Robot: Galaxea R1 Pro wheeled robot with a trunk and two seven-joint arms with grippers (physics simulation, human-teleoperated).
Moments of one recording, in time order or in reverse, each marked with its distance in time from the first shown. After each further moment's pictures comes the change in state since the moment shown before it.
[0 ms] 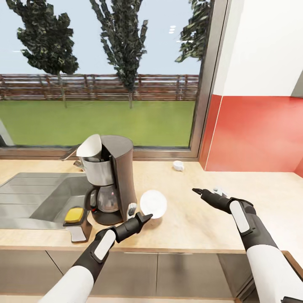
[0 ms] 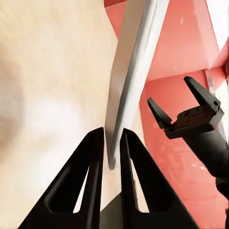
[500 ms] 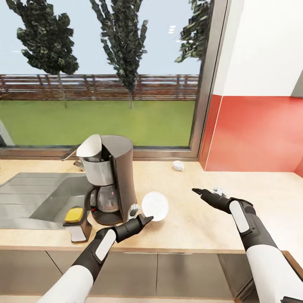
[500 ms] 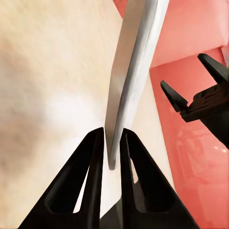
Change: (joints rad) left arm -0.001 0.005 -0.014 -0.016 -0.119 -0.007 -0.021; right arm 0.000 0.002 0.002 0.000 0.000 0.000 0.000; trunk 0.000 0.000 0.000
